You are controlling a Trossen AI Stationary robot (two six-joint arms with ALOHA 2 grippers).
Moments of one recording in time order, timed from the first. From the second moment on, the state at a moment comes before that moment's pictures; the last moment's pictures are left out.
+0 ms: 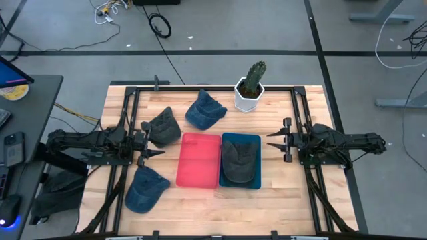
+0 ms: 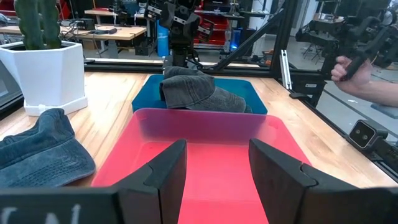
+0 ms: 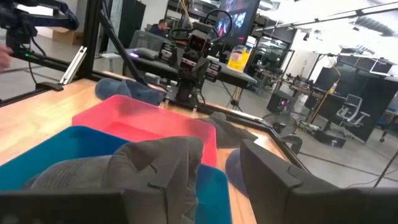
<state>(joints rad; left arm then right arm) -0.07 0.07 0.07 -0.11 0.00 -0.07 0.01 0.01 0.02 0.01 0.01 -0.32</state>
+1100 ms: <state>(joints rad) -0.17 0.09 0.07 0.65 0.25 -0.37 0.01 0.01 0.02 0.11 0.01 -0.45</state>
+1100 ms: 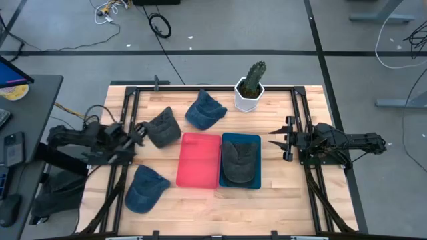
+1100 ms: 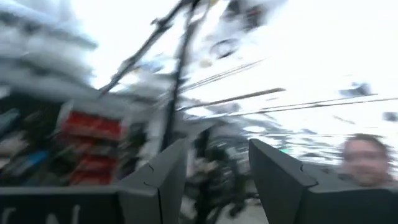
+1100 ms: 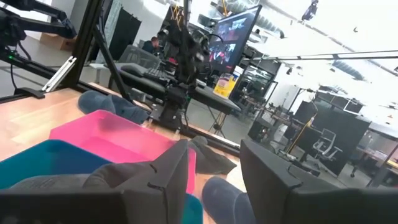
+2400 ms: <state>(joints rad) -0.53 0.93 0.68 -0.31 -0.83 -0.35 0.01 0.01 0.02 0.11 0.01 -0.45</state>
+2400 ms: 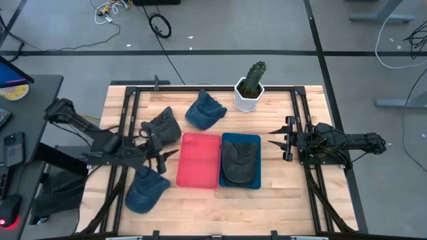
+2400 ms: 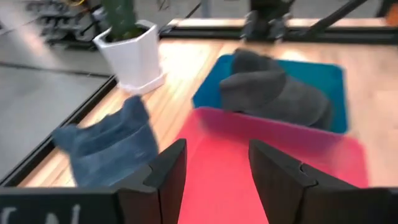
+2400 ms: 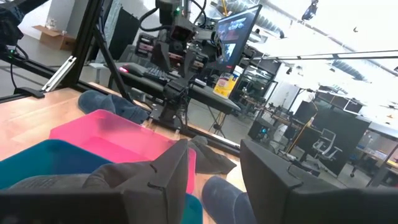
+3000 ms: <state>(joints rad) -0.03 0.97 0.68 -0.62 -0.48 -0.59 0.01 0.01 0.02 0.11 0.01 -0.45</state>
